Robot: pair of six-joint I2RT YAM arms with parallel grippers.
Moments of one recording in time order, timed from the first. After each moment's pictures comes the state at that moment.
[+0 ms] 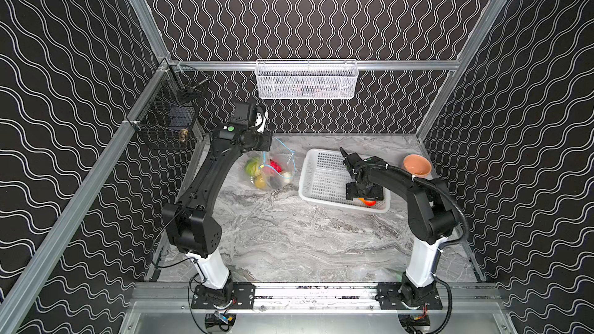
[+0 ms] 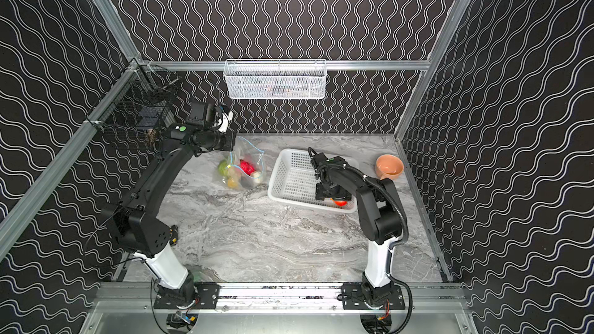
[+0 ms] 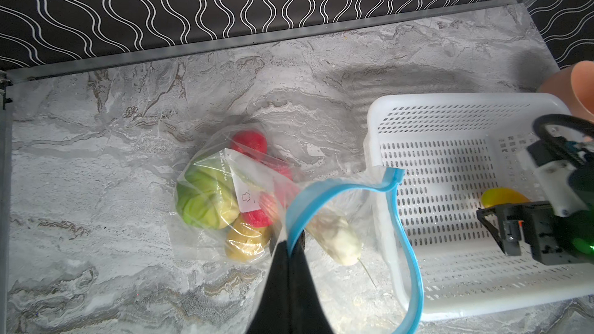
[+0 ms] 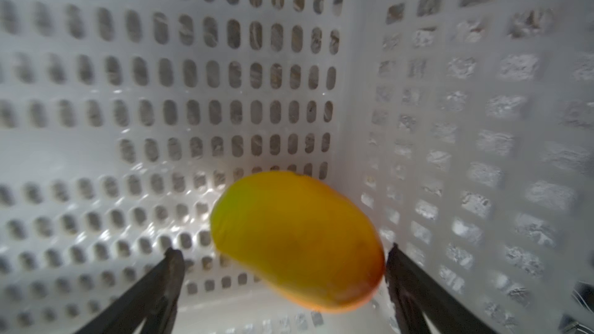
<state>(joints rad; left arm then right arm) -0.24 1.74 1.85 -0.94 0.10 -0.07 0.41 1.94 1.39 -1.00 0.30 0.53</state>
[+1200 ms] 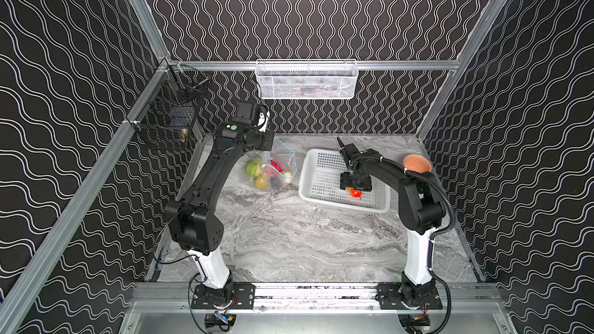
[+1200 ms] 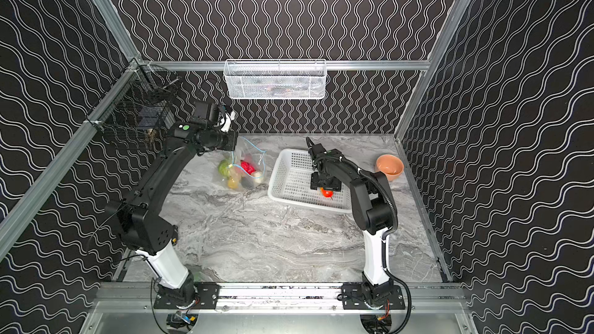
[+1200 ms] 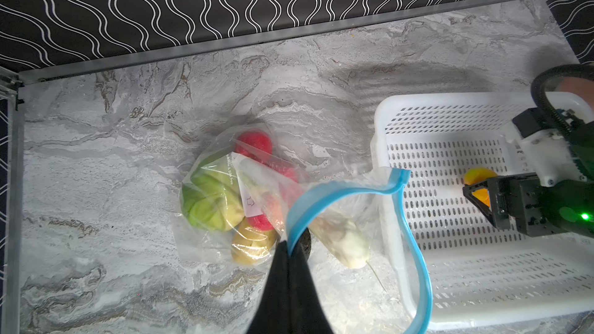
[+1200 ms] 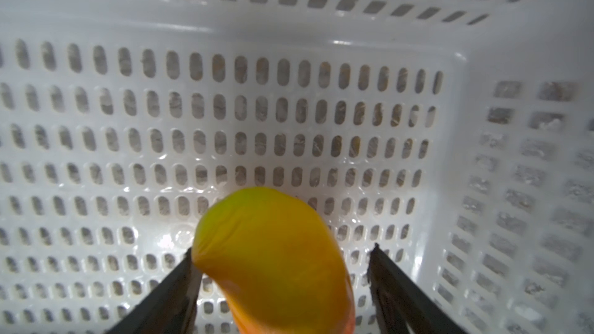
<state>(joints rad) -0.26 1.77 1.88 -0.95 0.06 -0.07 0.40 2.07 1.57 -0.94 0.18 0.48</state>
